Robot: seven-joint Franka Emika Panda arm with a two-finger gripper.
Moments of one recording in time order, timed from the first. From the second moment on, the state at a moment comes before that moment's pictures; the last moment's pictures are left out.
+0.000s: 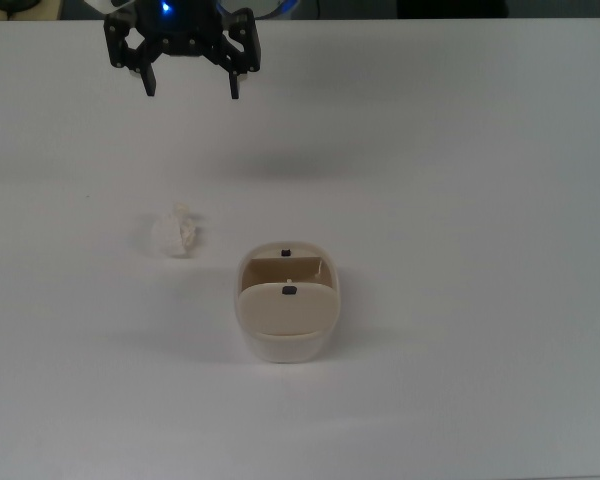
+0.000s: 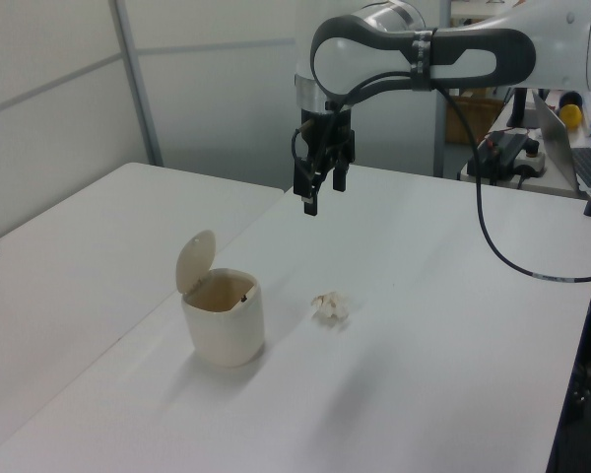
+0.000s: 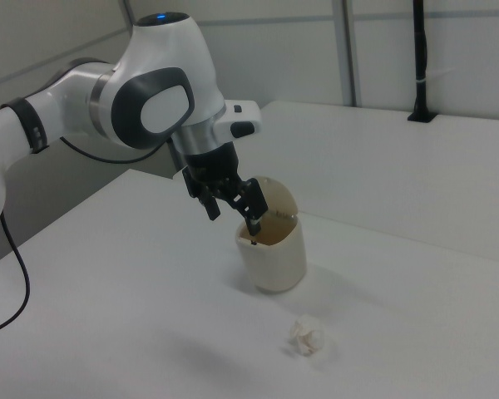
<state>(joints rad) -0.01 0.10 -0.05 -1.55 0.01 1.72 -0.02</state>
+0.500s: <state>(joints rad) -0.01 0.15 -0.05 -1.56 0.01 1.72 0.10</state>
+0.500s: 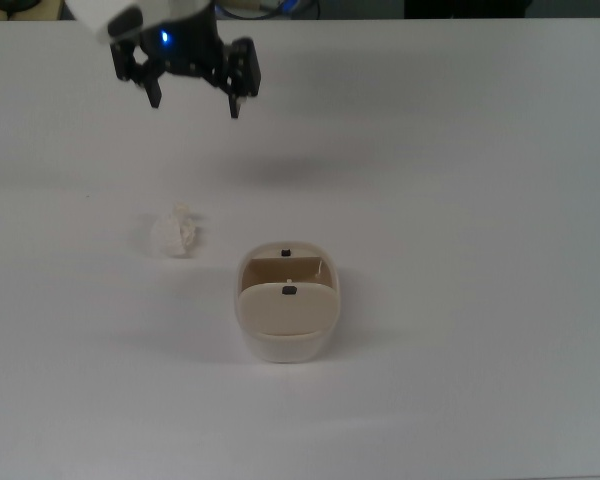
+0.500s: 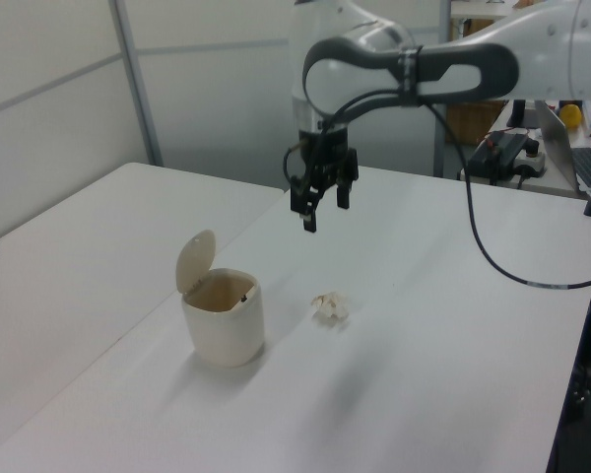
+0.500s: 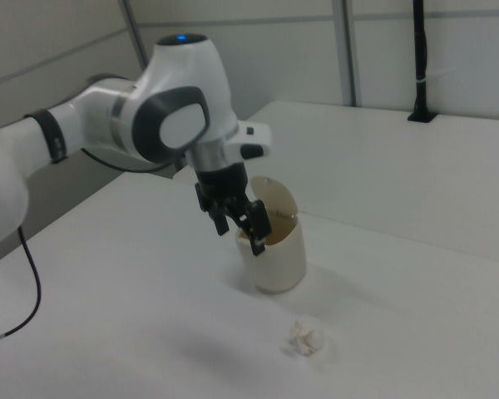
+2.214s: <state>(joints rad) -0.07 0.49 -0.06 -1.61 -0.07 2.04 0.10</state>
